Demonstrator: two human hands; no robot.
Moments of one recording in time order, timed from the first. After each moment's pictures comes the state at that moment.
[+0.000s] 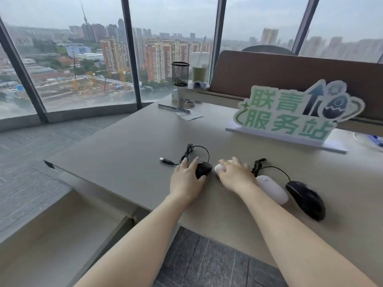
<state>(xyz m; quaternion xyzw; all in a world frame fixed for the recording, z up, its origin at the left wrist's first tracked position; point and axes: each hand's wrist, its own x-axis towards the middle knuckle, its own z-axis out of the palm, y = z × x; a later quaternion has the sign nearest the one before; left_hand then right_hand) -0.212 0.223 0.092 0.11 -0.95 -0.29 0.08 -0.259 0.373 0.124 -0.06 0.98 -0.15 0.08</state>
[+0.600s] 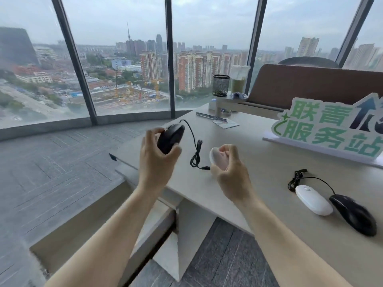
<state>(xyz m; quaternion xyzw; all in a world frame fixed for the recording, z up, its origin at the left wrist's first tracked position) -0.097 0.119 0.197 0.15 -0.77 -0.47 0.39 -0.151 0.290 0.175 -0.20 0.83 -0.52 -0.09</state>
